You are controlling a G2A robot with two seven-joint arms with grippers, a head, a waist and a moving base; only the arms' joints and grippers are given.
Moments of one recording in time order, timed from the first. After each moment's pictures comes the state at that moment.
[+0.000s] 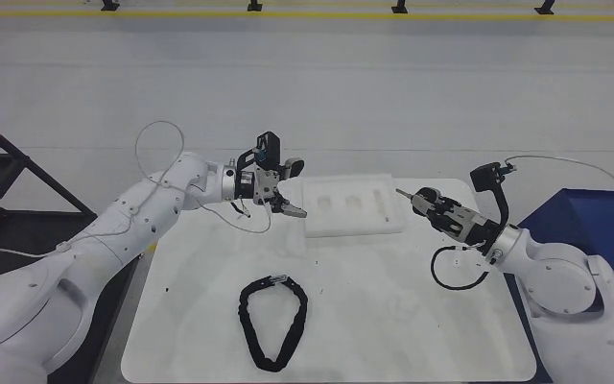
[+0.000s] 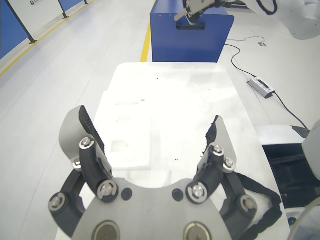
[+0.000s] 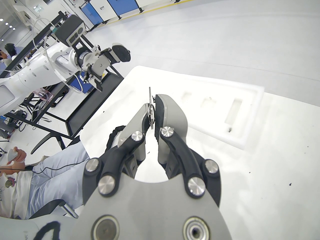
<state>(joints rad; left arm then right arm) 0.28 -0.98 -0.19 -1.01 0.79 -1.01 0.33 -1.35 -1.00 1.58 -1.92 -0.29 -0.28 0.79</state>
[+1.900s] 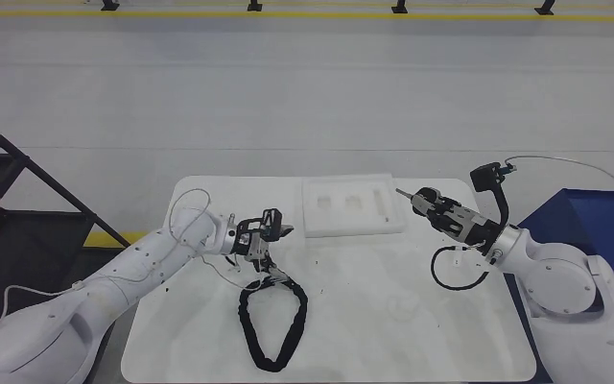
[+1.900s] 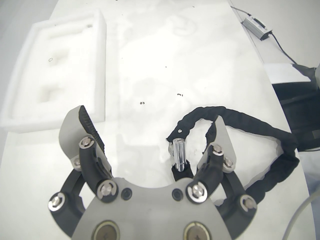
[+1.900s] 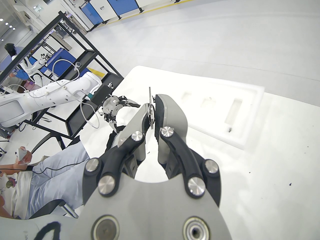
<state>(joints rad) 0.54 -0.94 -0.25 -1.00 1.24 -0.96 0.49 -1.35 -1.00 1.58 -1.92 -0.29 -0.28 0.79</state>
